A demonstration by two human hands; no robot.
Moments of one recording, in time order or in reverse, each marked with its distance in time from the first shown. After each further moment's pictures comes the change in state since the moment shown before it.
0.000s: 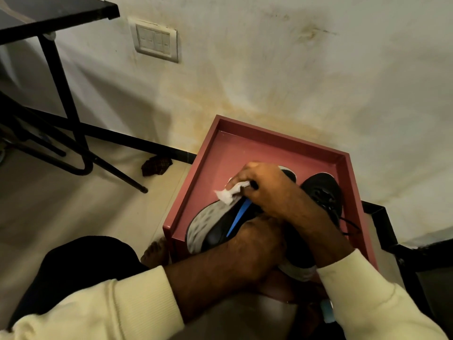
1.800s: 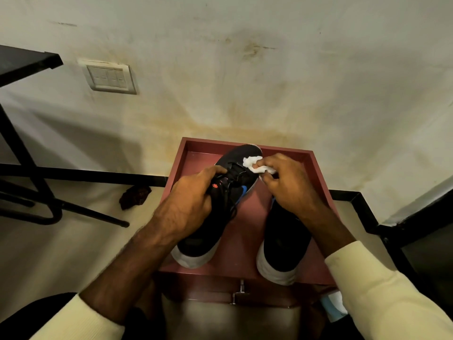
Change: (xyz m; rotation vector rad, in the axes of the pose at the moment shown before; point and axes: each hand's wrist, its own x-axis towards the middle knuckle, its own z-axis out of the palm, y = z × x) left_hand -0.008 -0.081 -0.084 -0.536 0.377 -0.303; right_hand -0.035 0.077 -0.028 0.071 0.586 0.264
